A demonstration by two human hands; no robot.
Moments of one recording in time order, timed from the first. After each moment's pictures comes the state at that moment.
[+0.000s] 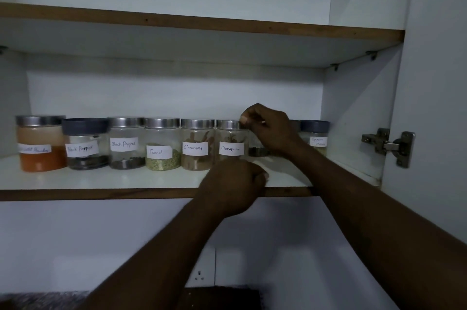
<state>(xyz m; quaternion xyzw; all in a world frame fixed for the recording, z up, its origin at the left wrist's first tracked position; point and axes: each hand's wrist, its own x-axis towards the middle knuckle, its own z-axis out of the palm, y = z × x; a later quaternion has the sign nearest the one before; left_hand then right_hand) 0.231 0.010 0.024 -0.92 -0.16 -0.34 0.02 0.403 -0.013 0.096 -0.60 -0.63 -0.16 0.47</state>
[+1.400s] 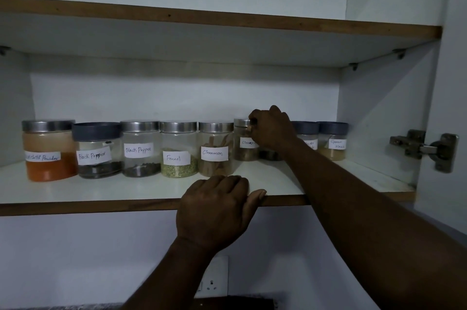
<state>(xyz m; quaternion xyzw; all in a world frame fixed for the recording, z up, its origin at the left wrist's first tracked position) 0.177 0.053 -0.026 -0.79 -0.18 -0.51 0.29 0.395 0.061 0.105 -0.76 -0.53 -0.29 0.25</state>
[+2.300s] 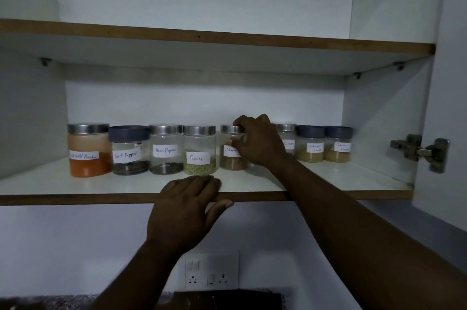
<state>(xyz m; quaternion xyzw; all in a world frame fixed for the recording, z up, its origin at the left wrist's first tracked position) 0.092 0.093 -0.038 -0.81 -0.18 -0.49 0.26 0.316 0.053 0.084 -0.66 -0.60 -0.28 0.34</state>
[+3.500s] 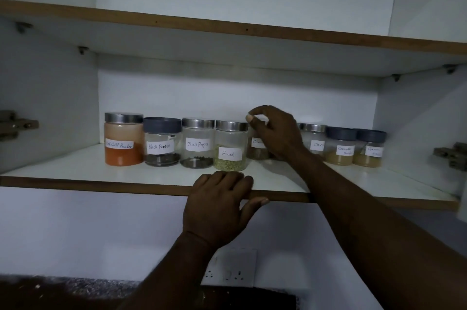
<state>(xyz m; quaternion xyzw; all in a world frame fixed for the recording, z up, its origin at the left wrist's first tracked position) 0.094 0.098 -0.038 -0.81 -0.19 -0.52 0.22 0.287 0.076 0.094 -0.59 -0.61 -0.24 0.47</state>
